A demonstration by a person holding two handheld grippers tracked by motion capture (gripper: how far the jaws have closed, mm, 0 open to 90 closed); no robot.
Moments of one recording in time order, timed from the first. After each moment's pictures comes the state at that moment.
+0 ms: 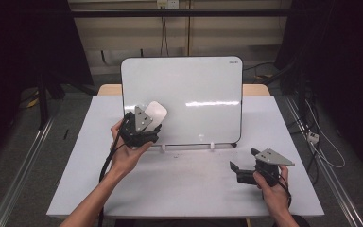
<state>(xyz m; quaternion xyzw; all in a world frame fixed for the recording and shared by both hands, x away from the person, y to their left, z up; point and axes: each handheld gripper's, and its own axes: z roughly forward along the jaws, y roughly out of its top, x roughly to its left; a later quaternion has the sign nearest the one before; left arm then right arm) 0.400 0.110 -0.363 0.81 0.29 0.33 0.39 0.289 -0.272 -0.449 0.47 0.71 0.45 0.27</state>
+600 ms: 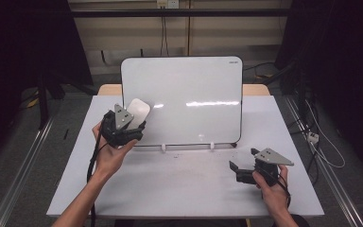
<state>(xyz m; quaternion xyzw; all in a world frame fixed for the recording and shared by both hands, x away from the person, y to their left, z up) 0.399 0.151 -0.358 0.79 0.33 0.34 0.38 0.291 -0.270 -0.449 0.47 0.71 0.45 0.27</state>
